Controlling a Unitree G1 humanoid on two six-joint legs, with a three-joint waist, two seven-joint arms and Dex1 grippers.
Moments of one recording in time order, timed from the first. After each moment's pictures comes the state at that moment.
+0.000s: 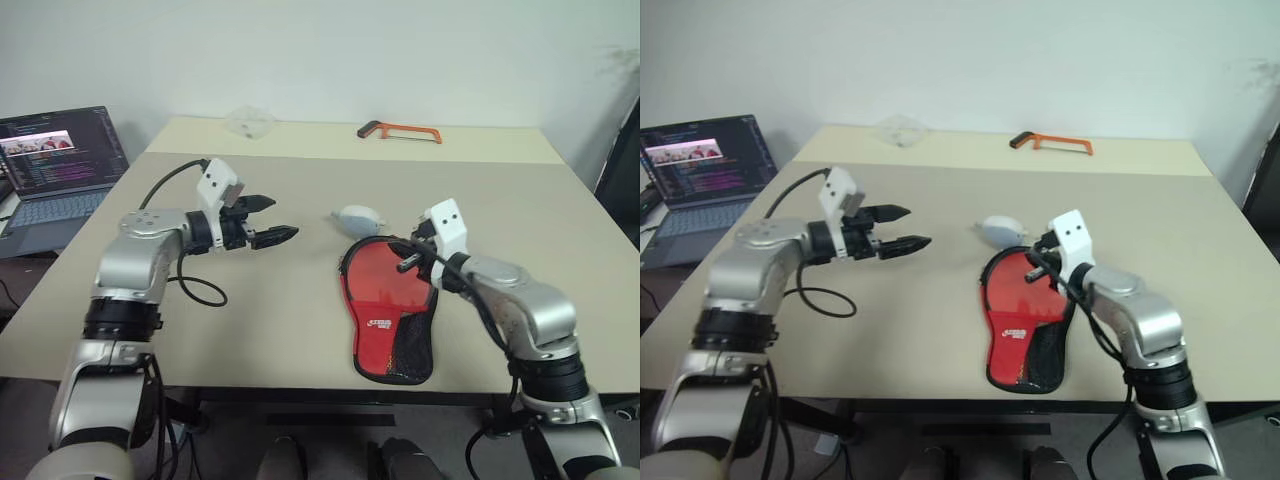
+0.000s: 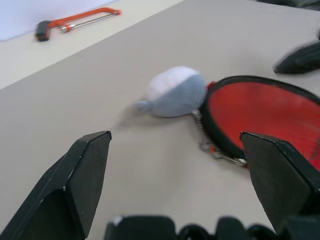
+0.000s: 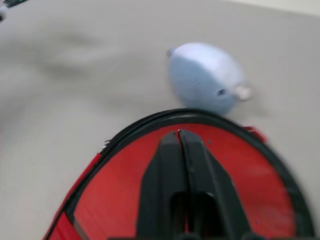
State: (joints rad) left arm -0.85 0.65 -0.02 0.44 -0.27 0.40 -1.04; right arm -0.54 -0.30 0.08 -0.20 0.32 0.91 0.37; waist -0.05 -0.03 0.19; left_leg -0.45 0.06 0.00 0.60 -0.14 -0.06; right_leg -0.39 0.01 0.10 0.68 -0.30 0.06
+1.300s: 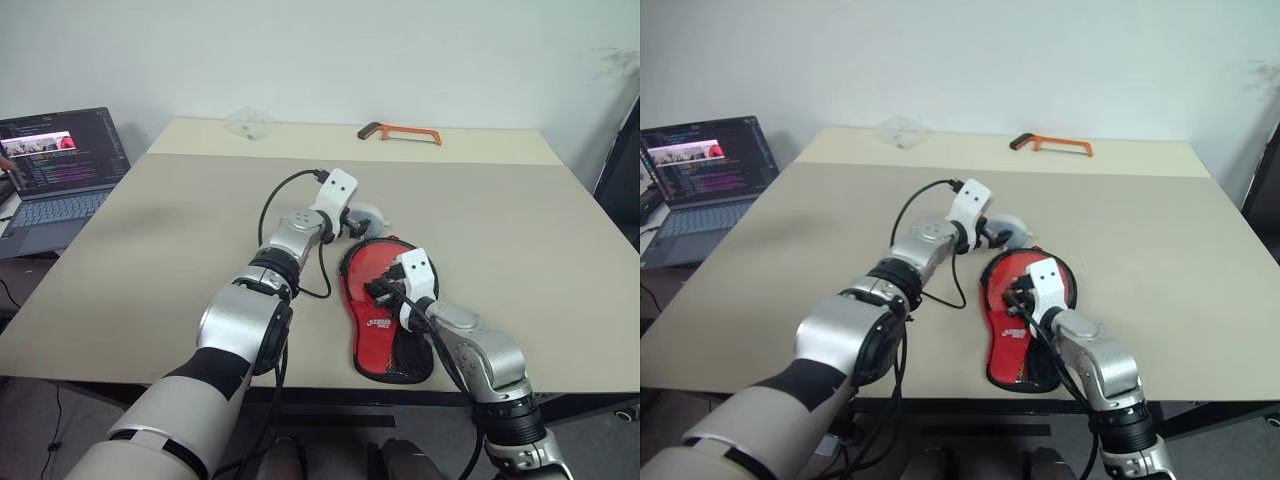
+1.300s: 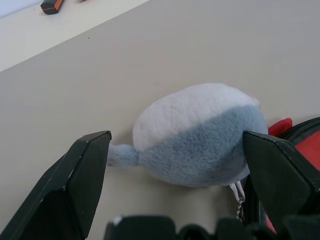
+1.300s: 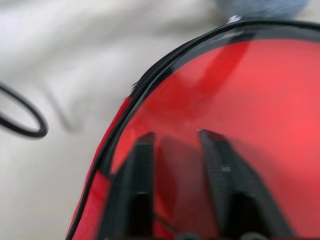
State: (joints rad) left arm -1.31 0.11 -0.02 1.37 0.10 0.03 -0.44; right arm -0.37 -0.11 0.10 -0.22 0.26 0.87 0.25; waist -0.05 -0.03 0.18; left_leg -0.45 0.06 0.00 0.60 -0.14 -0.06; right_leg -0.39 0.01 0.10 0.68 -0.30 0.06
